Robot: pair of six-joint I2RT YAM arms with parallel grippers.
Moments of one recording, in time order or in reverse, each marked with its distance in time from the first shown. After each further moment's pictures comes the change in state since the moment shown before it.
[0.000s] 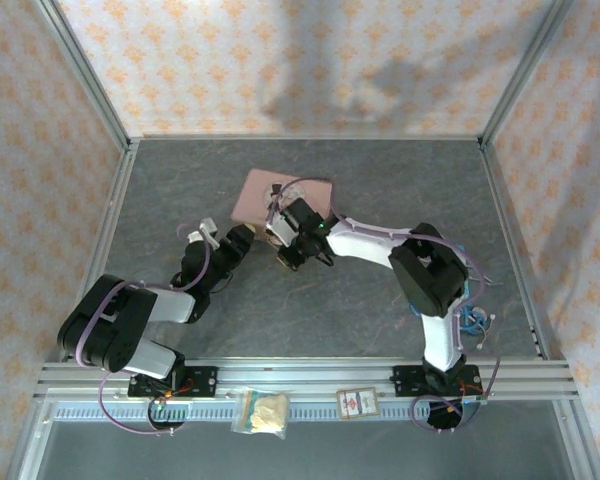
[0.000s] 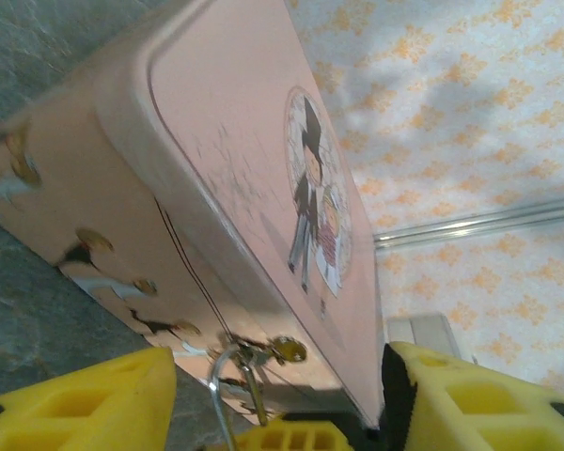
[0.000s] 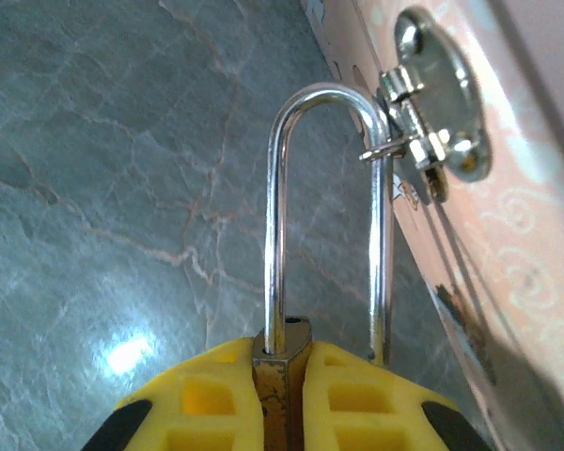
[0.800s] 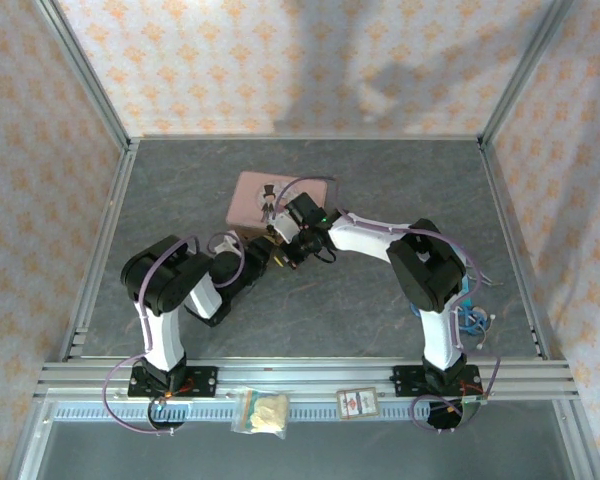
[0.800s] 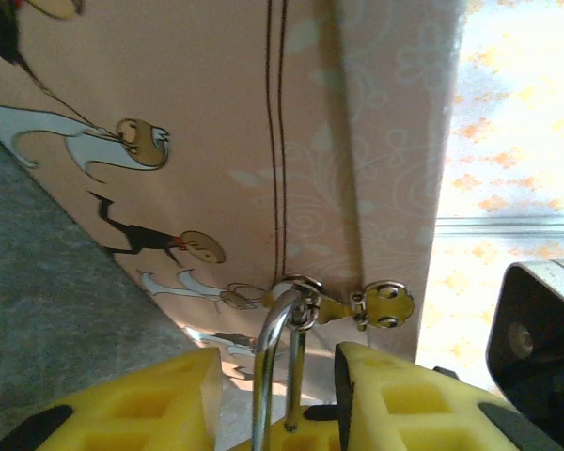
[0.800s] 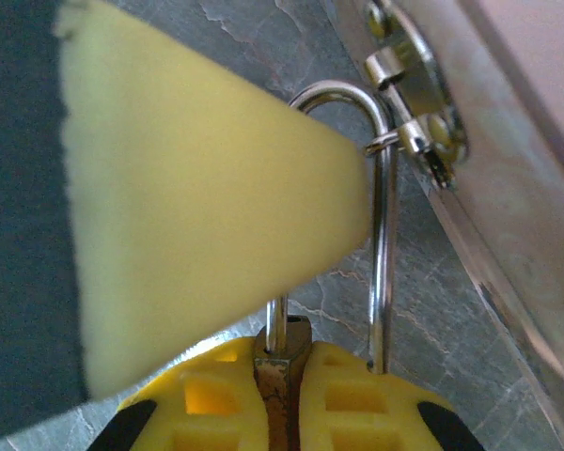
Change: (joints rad) left arm -0.164 0.454 0.054 0.420 -0.110 -0.261; right arm -0.039 0.021 0.008 0.006 -0.187 0.031
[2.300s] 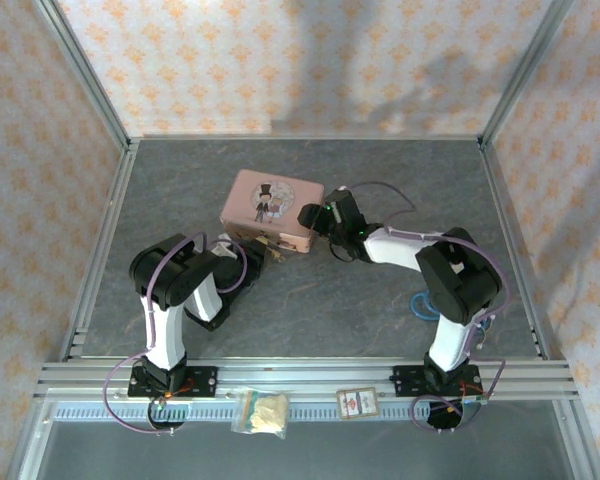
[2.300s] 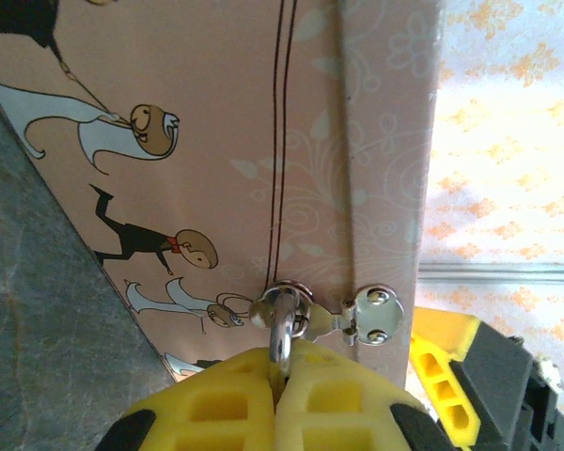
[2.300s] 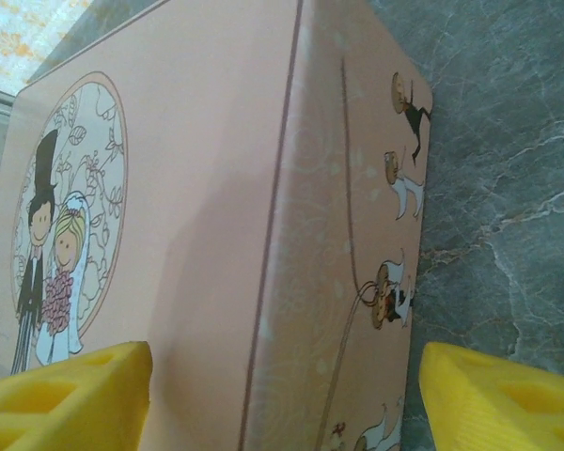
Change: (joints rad) left arm -0.004 0.056 -0.033 0.128 -0.122 -0.039; right arm -0.143 -0.196 -0.365 0.578 0.358 0.996
